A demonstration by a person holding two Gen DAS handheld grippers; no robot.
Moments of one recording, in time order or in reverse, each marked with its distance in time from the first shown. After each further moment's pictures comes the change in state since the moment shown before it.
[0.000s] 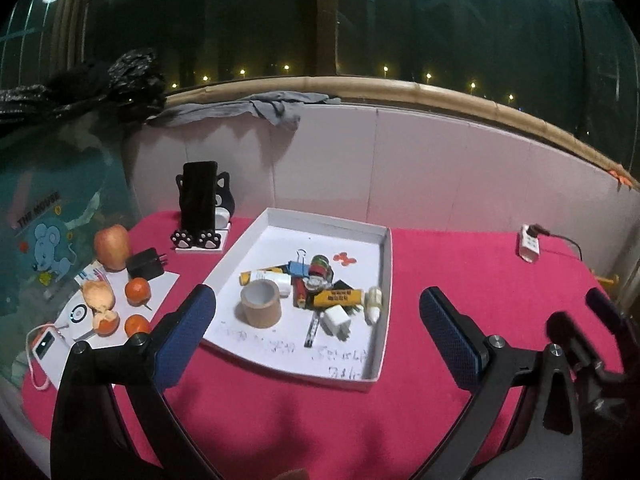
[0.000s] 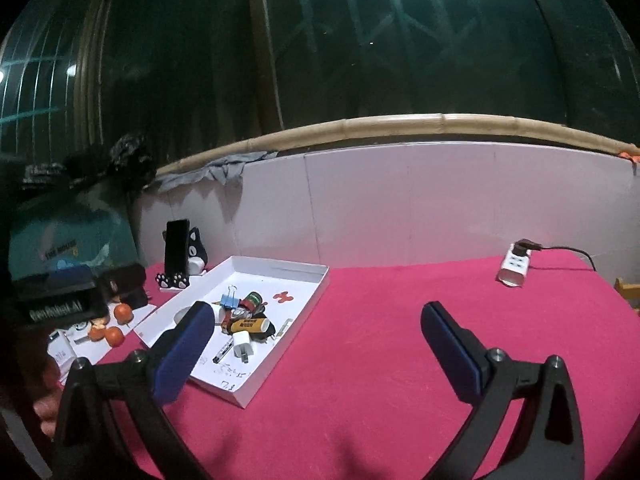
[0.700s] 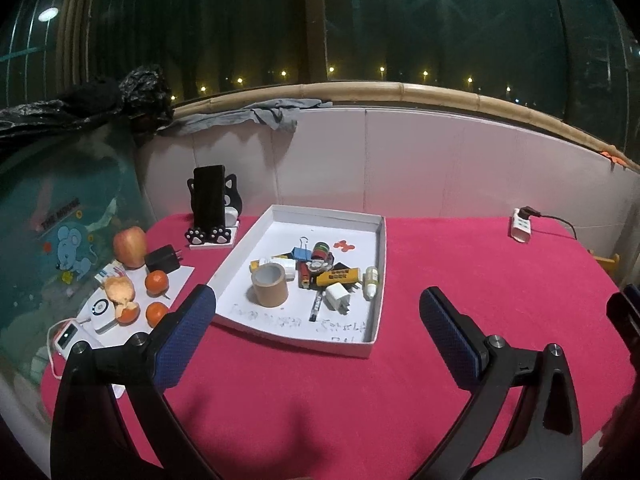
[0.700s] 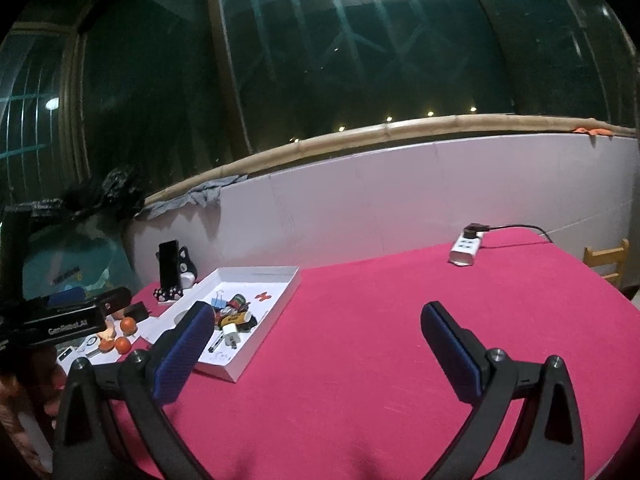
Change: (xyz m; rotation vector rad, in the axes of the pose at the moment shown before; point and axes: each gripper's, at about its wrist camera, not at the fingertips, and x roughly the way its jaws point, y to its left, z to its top) left arm -0.047 -0.008 -0.024 0.051 -0.019 0.018; right arm -0.081 -0.036 -0.017 0.101 -0.054 -0.070
